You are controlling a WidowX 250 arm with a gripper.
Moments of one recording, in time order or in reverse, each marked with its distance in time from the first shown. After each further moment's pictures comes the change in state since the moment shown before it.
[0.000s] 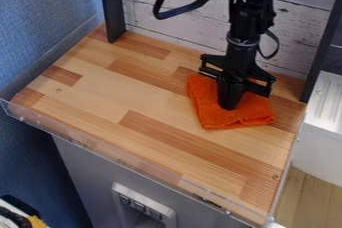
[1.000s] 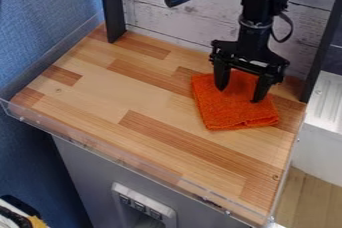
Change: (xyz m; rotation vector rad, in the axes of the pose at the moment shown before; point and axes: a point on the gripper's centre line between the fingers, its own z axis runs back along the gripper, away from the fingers) arm 0.013 -0.007 0.020 -0.019 -0.011 0.016
